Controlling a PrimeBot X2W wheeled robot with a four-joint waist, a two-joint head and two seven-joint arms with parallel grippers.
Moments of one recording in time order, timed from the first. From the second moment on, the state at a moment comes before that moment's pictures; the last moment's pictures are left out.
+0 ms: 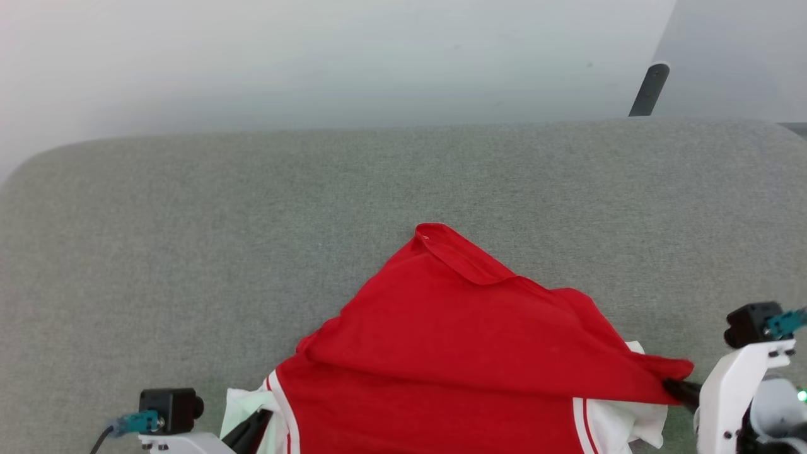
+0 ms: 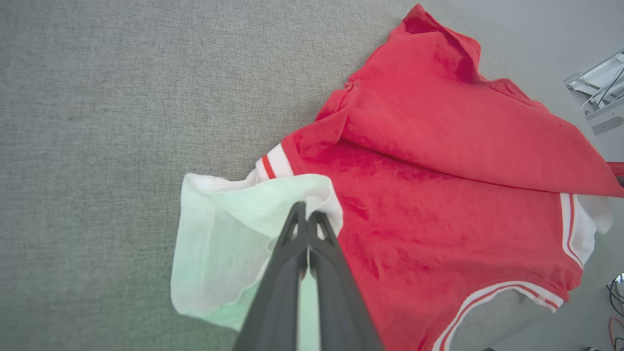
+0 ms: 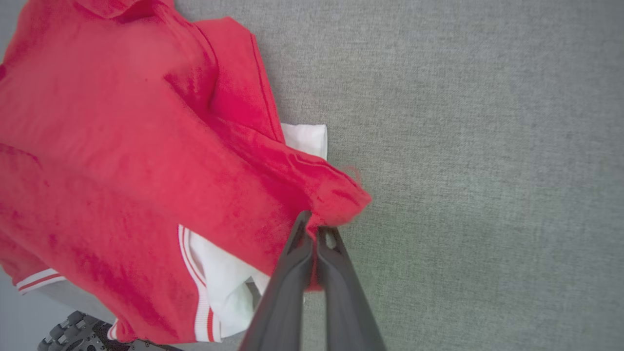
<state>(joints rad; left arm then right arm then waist) -0.34 0.86 -1.09 0.02 -1.41 0.28 -0.26 -0.13 -0.38 0.08 0.10 0.60 0.13 0.78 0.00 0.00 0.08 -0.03</state>
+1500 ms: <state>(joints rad) -0.53 0.63 -1.14 0.16 -1.27 0.14 -0.19 -0.82 -0.46 0.65 0.46 0.69 0.13 0.69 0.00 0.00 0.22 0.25</state>
